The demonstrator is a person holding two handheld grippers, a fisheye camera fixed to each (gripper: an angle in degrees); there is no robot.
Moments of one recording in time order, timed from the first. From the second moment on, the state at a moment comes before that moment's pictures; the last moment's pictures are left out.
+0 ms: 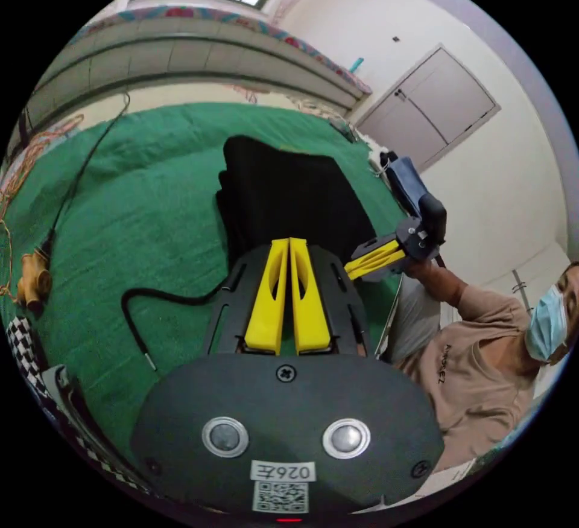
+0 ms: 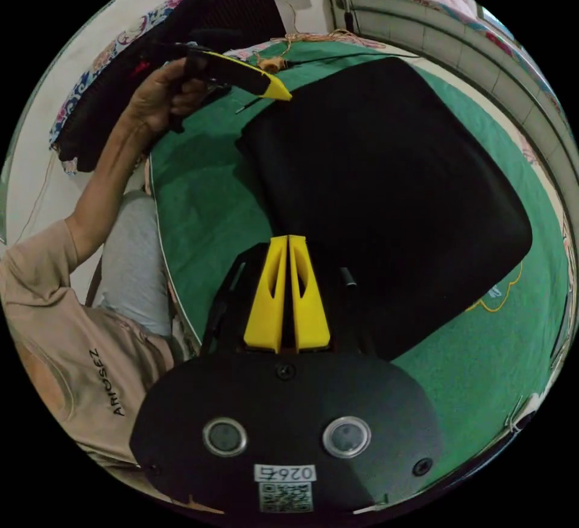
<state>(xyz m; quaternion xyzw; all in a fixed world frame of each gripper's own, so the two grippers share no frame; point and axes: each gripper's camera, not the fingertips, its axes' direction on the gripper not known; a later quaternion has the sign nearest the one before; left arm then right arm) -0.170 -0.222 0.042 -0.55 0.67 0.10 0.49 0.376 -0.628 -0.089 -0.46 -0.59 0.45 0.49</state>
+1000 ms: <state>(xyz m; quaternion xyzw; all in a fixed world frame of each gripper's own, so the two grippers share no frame) -0.443 -0.345 0.007 -0.18 0.86 -0.26 0.39 0.565 -0.403 -0.214 -0.33 -0.30 0.80 0.40</state>
